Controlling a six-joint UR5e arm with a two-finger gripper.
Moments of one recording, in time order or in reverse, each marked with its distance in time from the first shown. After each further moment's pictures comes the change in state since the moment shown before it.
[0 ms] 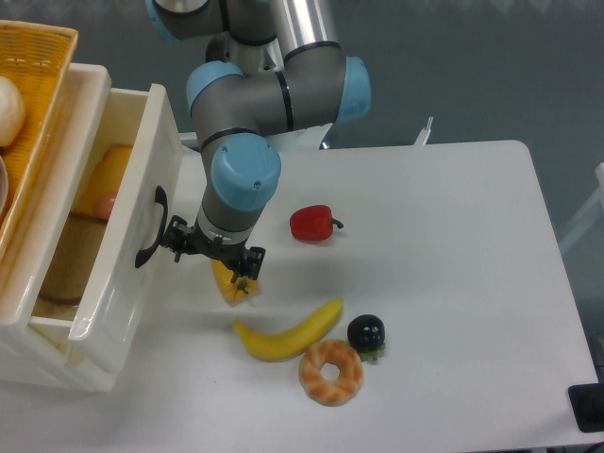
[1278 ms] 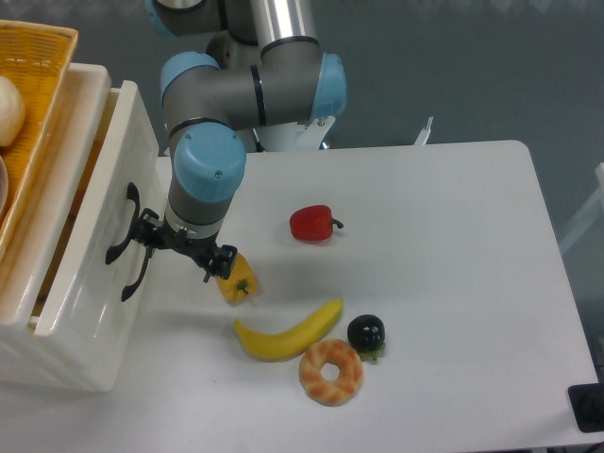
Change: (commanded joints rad) arm -0.052 0.012 0.002 0.009 0.001 0.002
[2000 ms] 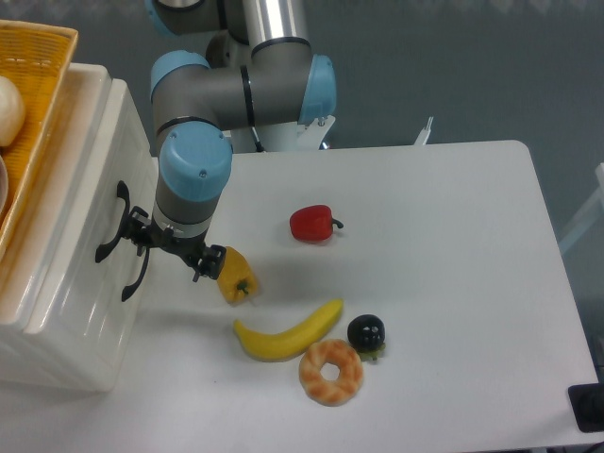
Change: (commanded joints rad) arm -0.020 0.000 0.002 0.002 -0.002 -0.002
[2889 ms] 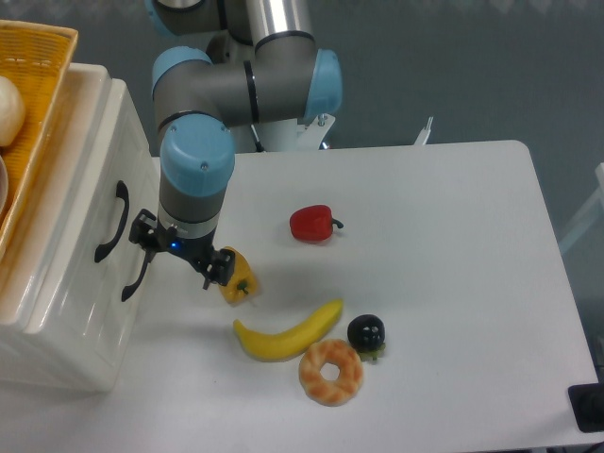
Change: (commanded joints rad) arm 0.061 -0.002 0.136 0.008 0.089 0.133
